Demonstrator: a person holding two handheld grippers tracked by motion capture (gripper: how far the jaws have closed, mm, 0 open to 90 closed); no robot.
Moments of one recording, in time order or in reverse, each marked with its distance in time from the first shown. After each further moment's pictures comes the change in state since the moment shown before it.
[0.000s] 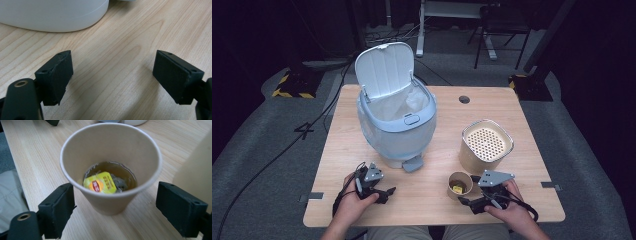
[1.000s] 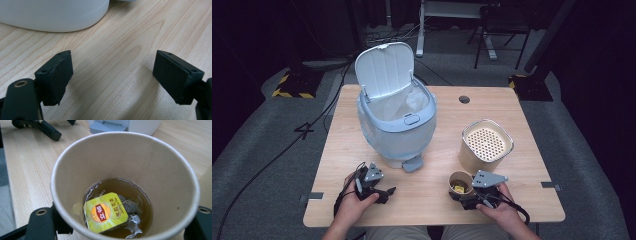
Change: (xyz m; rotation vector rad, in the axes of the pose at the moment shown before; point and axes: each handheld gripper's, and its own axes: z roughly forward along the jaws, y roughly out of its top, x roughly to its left) left arm 0.000 0.000 0.000 0.000 0.002 -0.005; right arm 0.004 -0.003 0.025 -0.125 0.005 0.001
